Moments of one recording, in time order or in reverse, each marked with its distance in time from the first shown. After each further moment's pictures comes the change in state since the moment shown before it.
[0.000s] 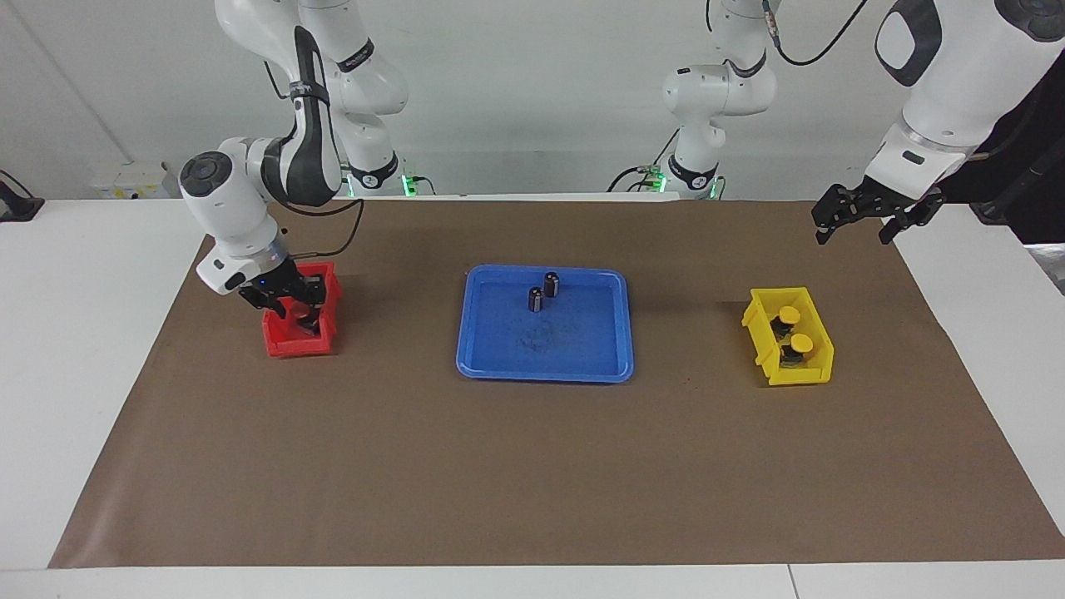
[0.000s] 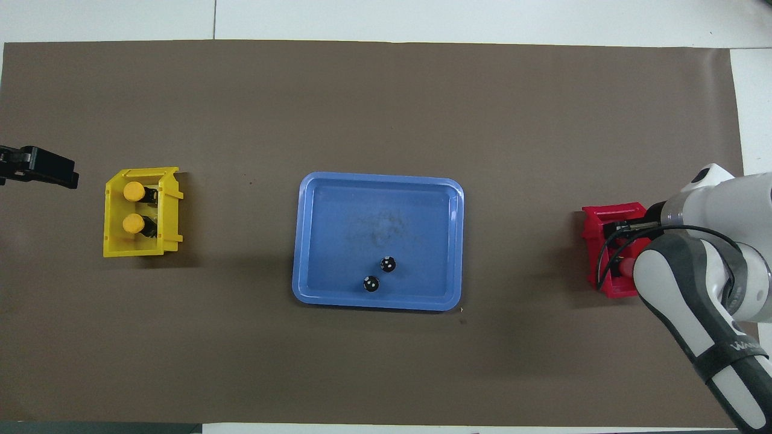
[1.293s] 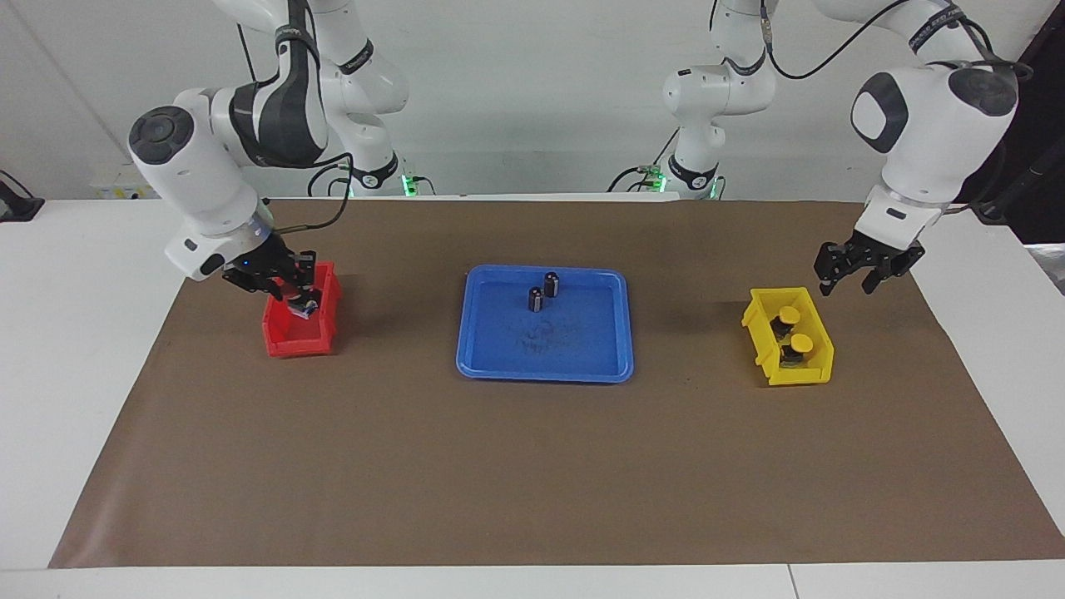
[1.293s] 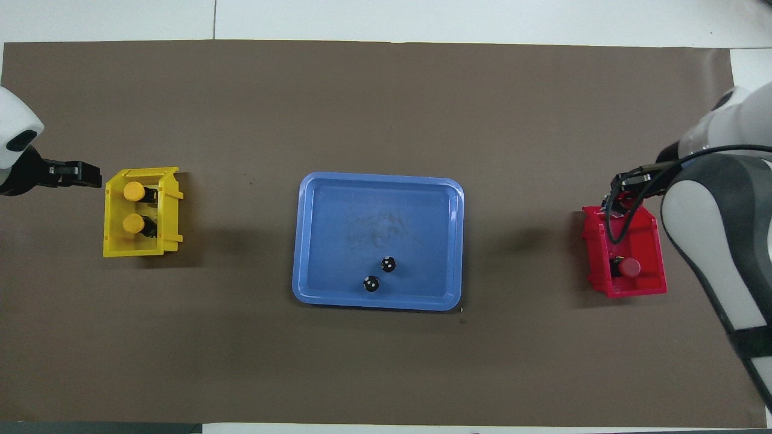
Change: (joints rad) left arm 0.065 -0.011 0.002 -0.367 0.000 0.465 0.001; right arm 0.184 0.115 0.007 0.555 0.005 -0.532 0.168
